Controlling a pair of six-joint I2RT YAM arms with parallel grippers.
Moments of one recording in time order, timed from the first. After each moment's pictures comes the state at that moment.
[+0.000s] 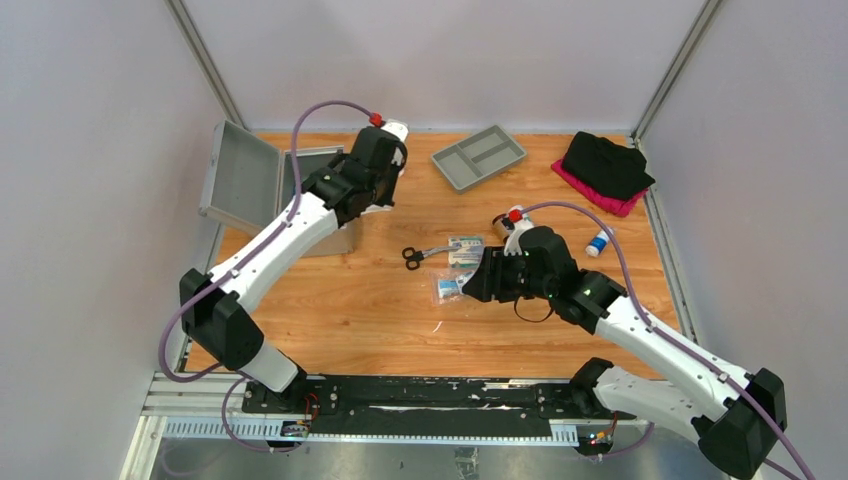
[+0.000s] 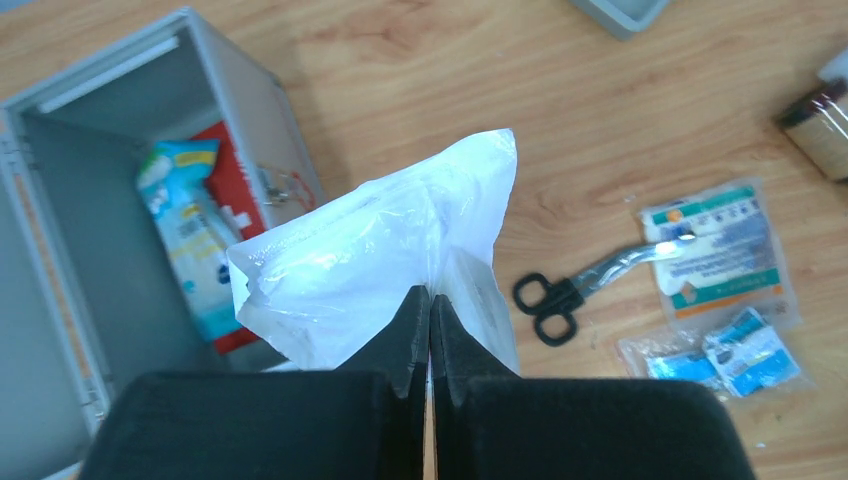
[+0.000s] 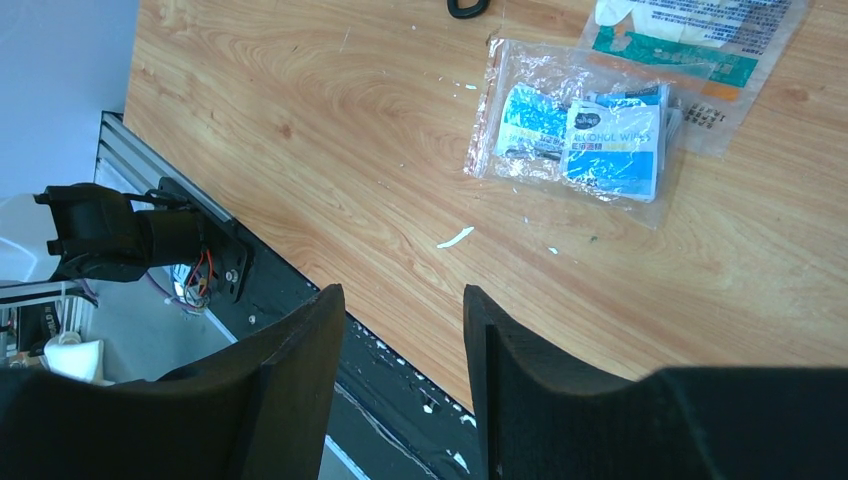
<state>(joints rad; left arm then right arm) -0.61 1.55 1.49 -0.65 -0.34 -0.13 0.73 0.92 0.74 -0.41 -0.18 0.61</state>
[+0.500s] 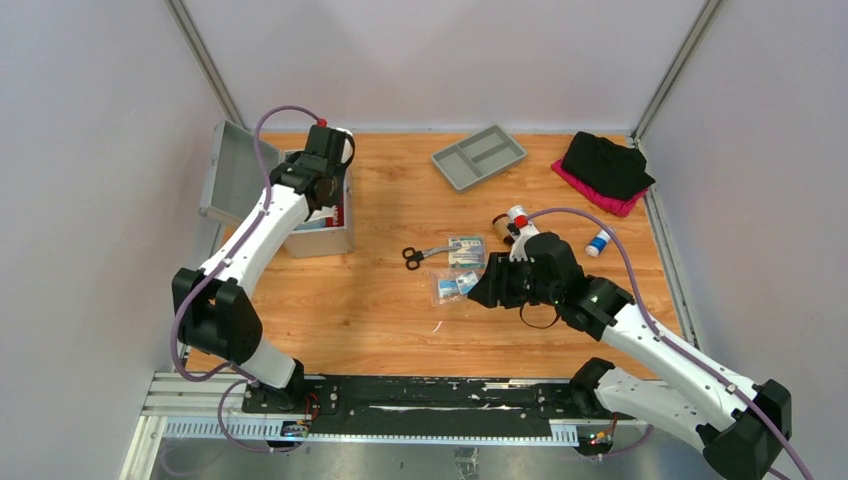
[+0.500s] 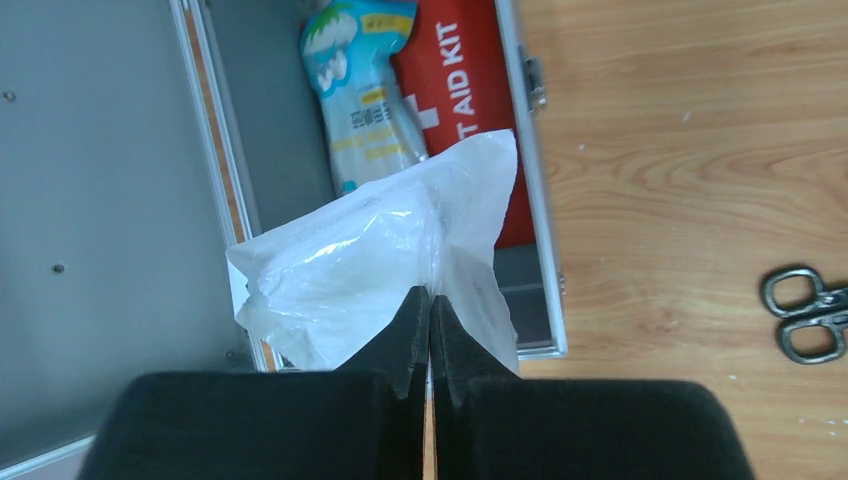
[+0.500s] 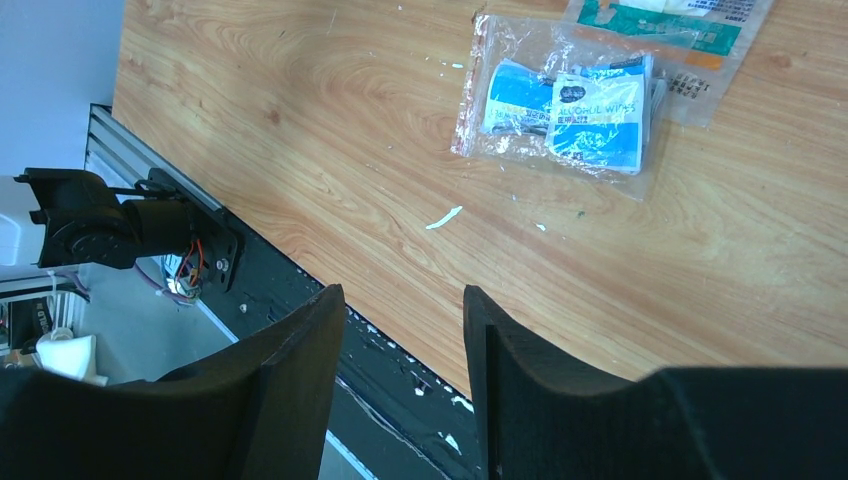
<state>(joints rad) -0.31 1.53 1.41 -0.71 -0.36 0.00 0.73 0.86 0.71 -0.45 -0.18 0.61</state>
